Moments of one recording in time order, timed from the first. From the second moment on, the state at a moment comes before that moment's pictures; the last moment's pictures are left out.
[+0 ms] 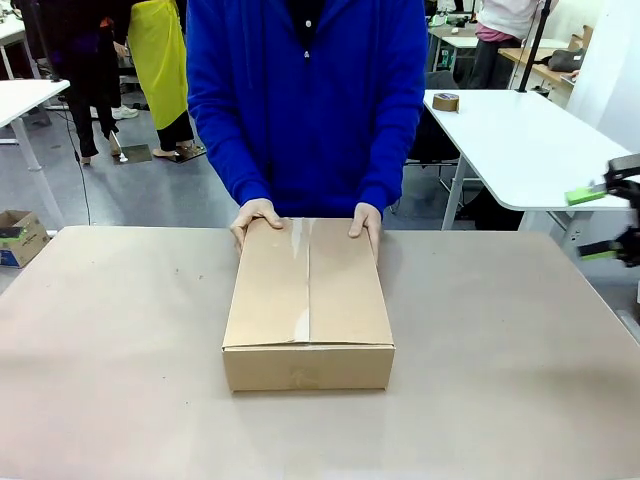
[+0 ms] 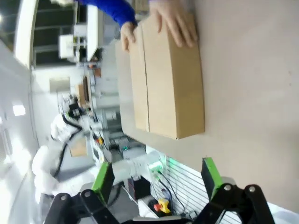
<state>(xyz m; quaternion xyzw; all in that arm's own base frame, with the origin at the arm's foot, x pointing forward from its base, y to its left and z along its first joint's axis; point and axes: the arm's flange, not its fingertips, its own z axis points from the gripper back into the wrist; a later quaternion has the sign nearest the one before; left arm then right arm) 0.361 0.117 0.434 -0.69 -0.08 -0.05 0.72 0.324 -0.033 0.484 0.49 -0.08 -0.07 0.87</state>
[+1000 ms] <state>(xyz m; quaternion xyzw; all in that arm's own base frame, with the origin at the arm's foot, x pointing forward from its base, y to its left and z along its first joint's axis) 0.426 -0.098 0.412 -0.57 -0.13 -0.31 0.75 0.417 0.209 0.446 0.37 -0.09 0.43 0.82</state>
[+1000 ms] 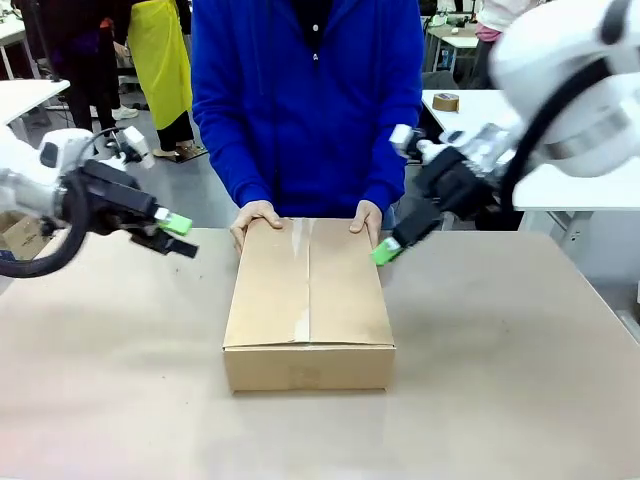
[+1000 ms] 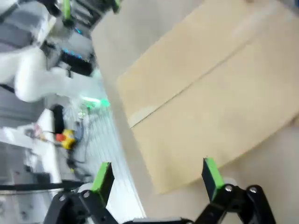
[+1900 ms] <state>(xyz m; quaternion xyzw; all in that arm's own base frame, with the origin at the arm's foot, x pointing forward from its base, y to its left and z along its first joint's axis) 0.430 -0.144 0.394 -0.39 -0.43 -0.49 0.65 0.476 0.242 0.422 0.26 -0.38 0.58 0.67</state>
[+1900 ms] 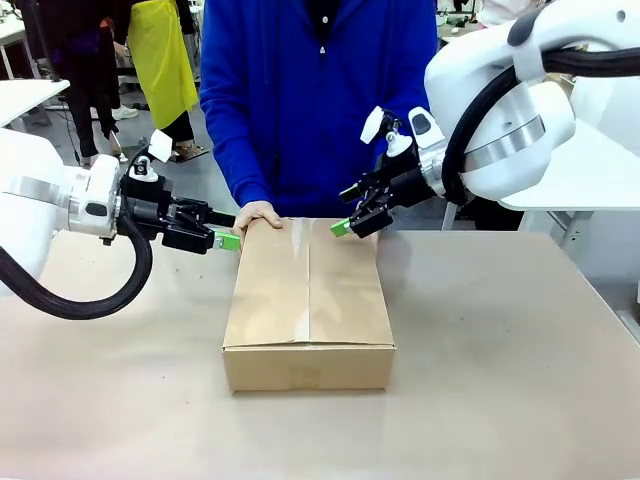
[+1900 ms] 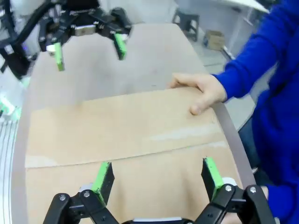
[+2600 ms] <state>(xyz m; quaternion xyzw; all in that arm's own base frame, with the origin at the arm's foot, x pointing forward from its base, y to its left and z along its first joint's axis) 0.433 -0.177 0.335 -0.37 -0.47 -0.60 0.54 0.484 0.241 0.340 0.31 -0.36 0.61 0.64</state>
